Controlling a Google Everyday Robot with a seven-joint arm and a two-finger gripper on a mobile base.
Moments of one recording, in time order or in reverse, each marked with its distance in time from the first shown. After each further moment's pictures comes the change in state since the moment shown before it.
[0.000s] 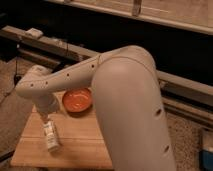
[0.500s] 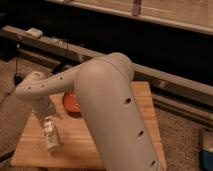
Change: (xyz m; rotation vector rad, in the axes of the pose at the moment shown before) arm -0.010 0.021 0.046 -0.032 0.070 -0.058
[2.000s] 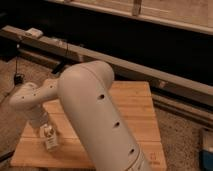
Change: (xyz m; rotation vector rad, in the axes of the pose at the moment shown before) arm 0.002 0.040 0.055 -0.001 0.092 -0.092
